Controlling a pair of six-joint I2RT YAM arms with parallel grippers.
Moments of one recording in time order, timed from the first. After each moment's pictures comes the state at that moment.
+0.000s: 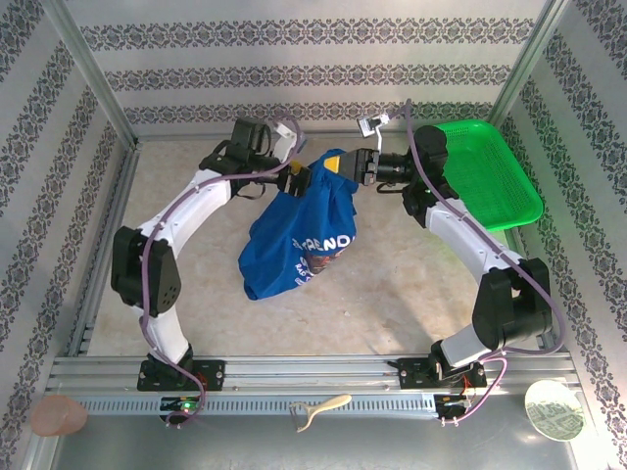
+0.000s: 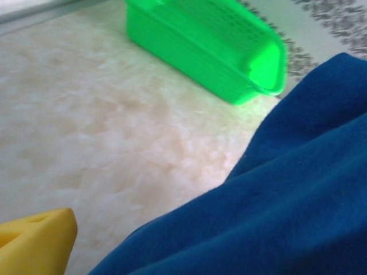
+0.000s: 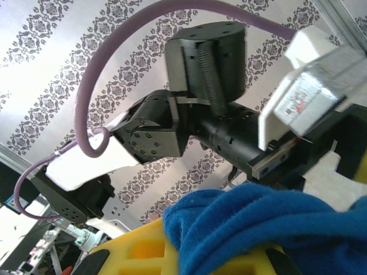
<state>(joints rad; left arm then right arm) -0.37 1.84 1.64 -0.48 0.74 0.01 0.28 1.52 1.19 0.46 -1.21 0.92</state>
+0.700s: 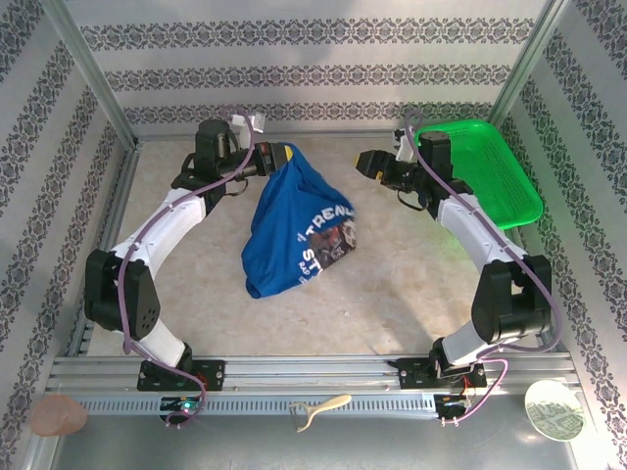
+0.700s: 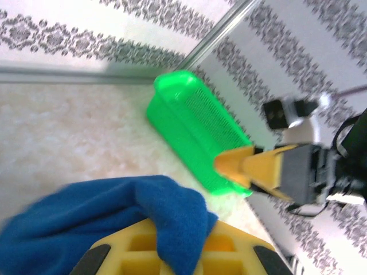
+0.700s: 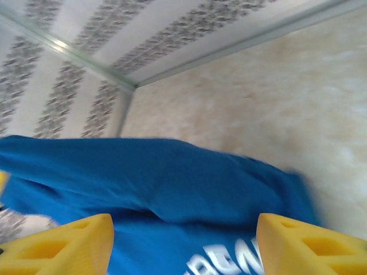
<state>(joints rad) -0.27 1.60 1.33 0.02 0.66 -0.58 0.16 1.52 1.17 -0.15 -0.60 0.61</state>
